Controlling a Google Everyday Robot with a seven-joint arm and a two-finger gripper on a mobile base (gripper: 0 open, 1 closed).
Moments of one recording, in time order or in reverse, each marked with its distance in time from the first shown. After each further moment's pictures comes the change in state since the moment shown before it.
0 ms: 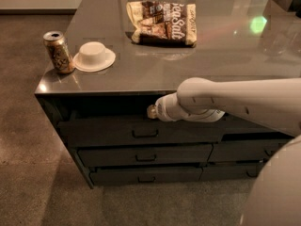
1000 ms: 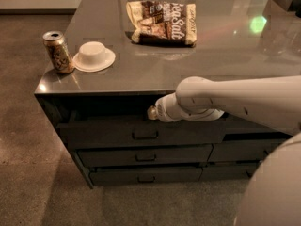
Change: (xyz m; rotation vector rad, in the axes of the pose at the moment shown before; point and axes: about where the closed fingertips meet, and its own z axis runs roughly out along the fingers) arm 0.006 -0.003 -0.005 0.020 0.029 -0.016
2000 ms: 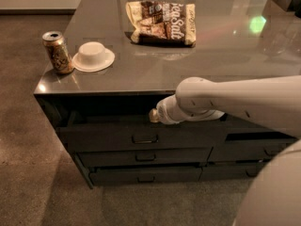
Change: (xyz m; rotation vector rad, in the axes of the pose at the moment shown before) arm 0.015 -0.002 -0.008 0.023 0.053 -0.022
